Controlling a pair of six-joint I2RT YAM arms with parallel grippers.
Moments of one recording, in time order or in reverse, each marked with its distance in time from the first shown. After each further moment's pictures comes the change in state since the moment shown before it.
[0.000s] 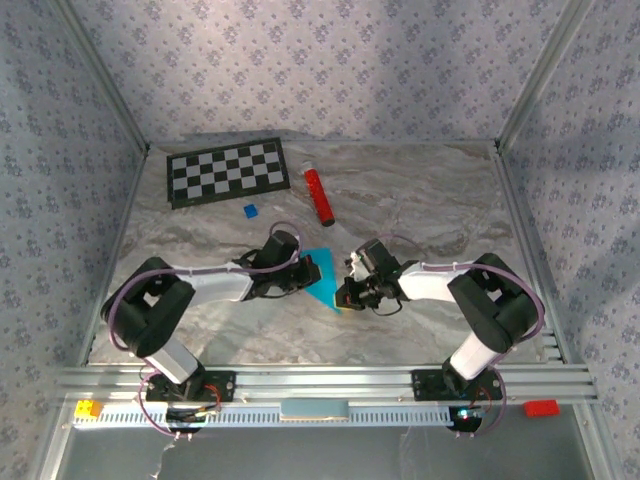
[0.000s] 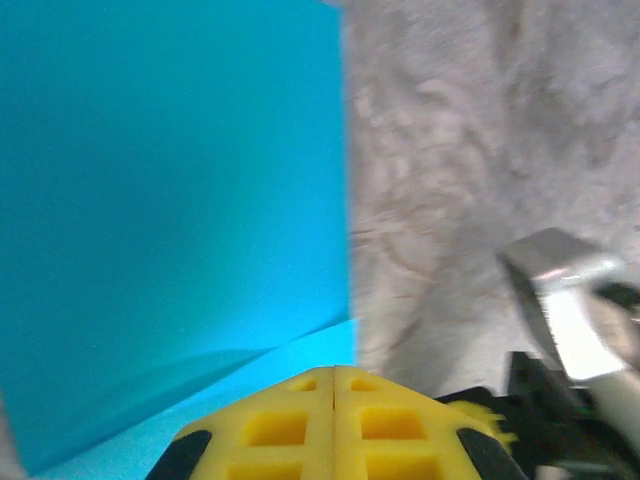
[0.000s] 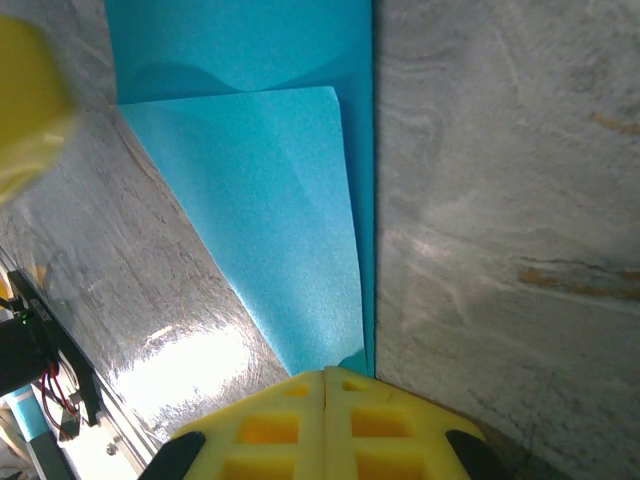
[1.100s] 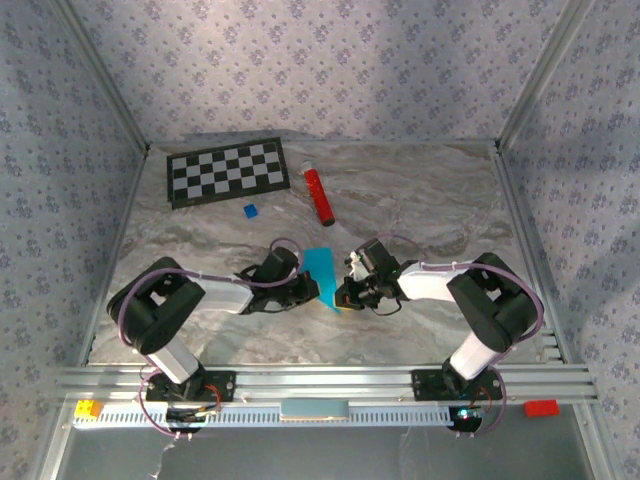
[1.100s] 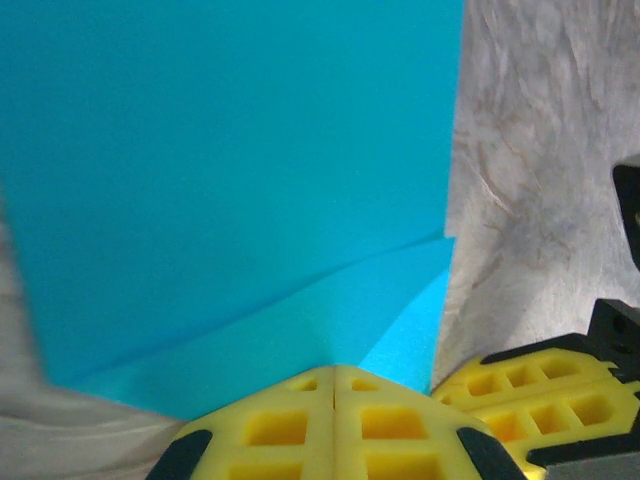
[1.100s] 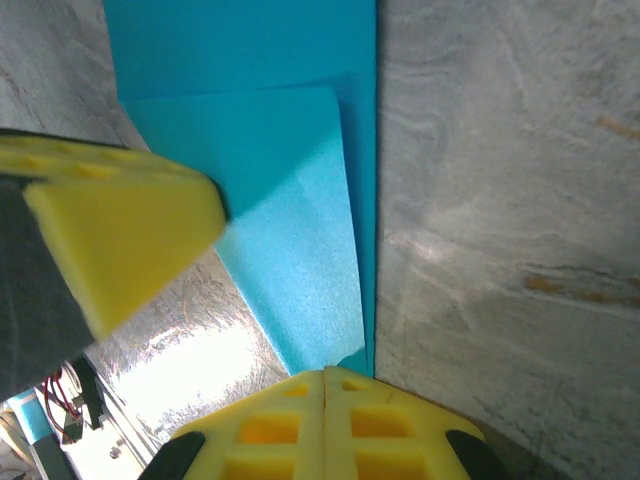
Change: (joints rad) left arm -0.026 0.036 -0.138 0.139 0.006 -0.047; right arm 0.003 0.006 0.002 0.000 0.003 0.008
